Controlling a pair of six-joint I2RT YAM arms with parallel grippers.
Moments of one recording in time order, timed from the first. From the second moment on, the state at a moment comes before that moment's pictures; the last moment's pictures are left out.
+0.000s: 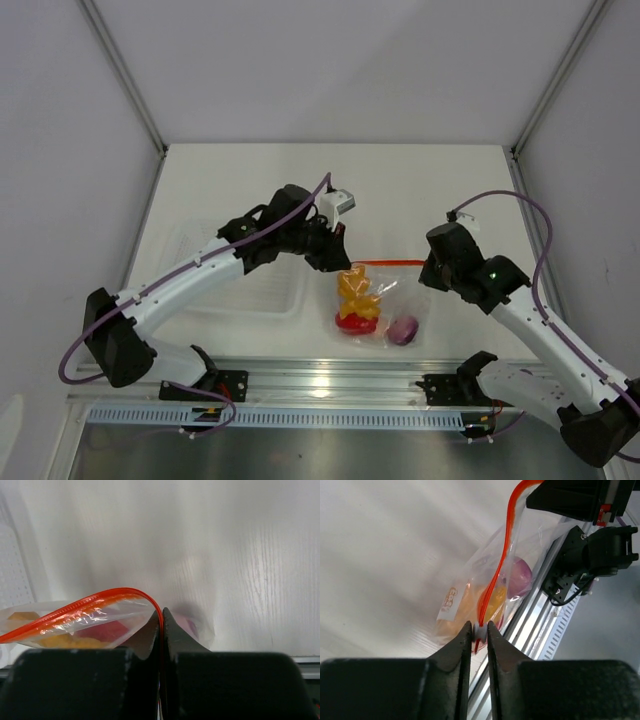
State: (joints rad) left arm -0.79 1.37 1.23 -0.51 0.42 -0.23; right arm 0.61 0.96 0.96 -0.91 0.32 0.78
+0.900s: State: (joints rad) left arm -0.79 0.70 0.91 -0.22 0.24 -0.38; right arm 0.15 1.32 1.08 -0.76 0.12 0.52
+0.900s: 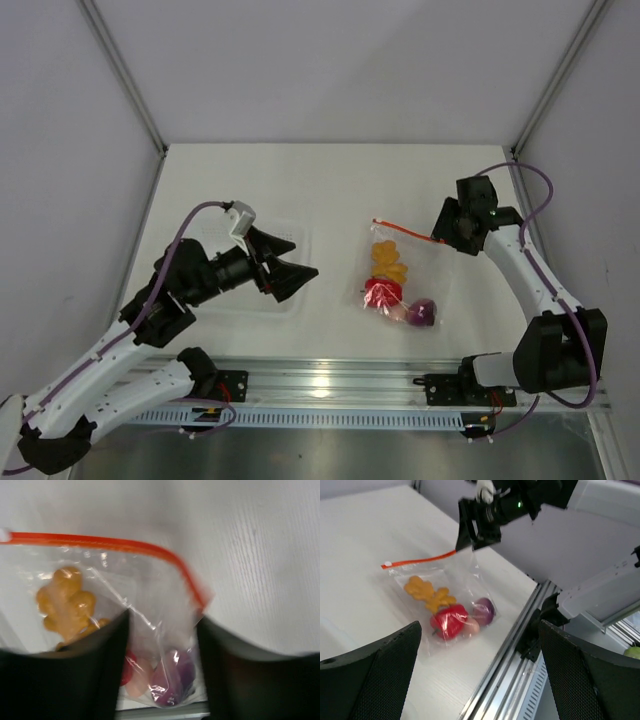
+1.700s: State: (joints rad) left arm -0.79 0.39 0.50 -0.21 0.29 -0.65; right arm 0.58 0.75 0.88 -0.97 0.35 0.77
